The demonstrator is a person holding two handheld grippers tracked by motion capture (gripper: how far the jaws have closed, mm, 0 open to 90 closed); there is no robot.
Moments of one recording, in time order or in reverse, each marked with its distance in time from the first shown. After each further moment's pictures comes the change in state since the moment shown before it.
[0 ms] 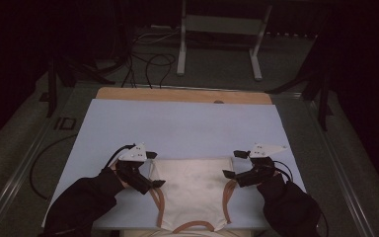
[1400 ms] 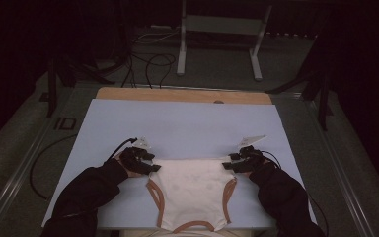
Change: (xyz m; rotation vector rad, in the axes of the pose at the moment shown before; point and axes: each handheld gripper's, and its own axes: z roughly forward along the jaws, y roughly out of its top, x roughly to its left) left arm 0.050 -0.030 0.038 0.227 0.095 -0.158; right arm -0.057 -0.030 0.057 0.269 -0.033 0.088
